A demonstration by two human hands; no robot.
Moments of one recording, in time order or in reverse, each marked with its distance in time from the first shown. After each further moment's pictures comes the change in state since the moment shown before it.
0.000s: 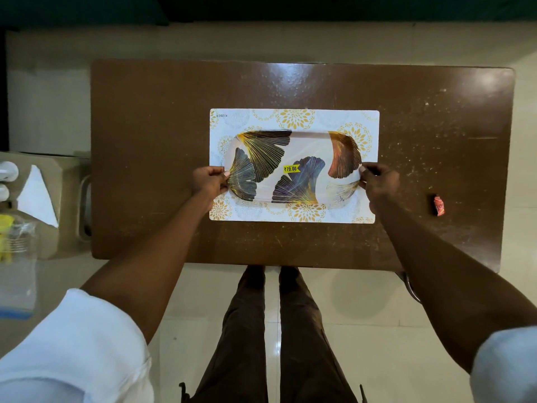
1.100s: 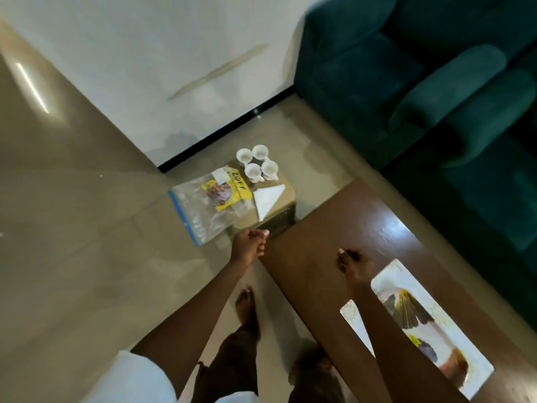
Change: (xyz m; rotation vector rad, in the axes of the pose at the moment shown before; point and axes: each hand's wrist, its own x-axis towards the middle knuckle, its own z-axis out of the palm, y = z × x) left_hand -0.174 -0.085 -0.422 -0.807 0.307 0.028; right_hand -0.420 -0.172 0.339 -0.335 -0.639 -0.294
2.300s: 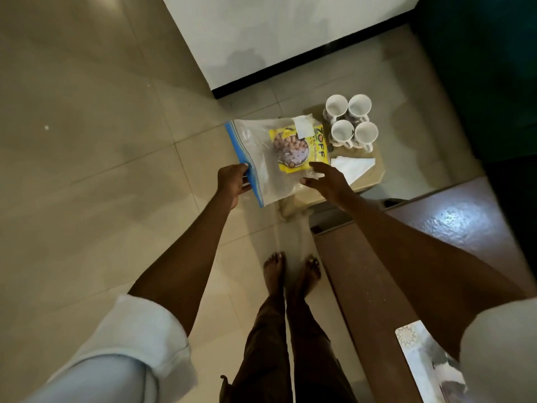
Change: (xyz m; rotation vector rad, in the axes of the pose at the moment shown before) left_hand 0.189 -0.028 -0.210 -0.349 0.357 -0.163; right_hand 0.102 -0.019 0.338 -0.829 -0.724 -0.351
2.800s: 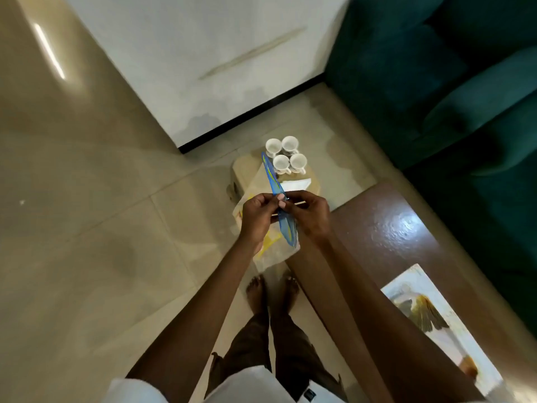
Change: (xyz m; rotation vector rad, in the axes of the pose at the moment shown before) left_hand -0.233 0.012 0.091 0.027 -0.396 0.300; right_hand -0.213 -0.069 -0.055 0.491 0.359 -0.102
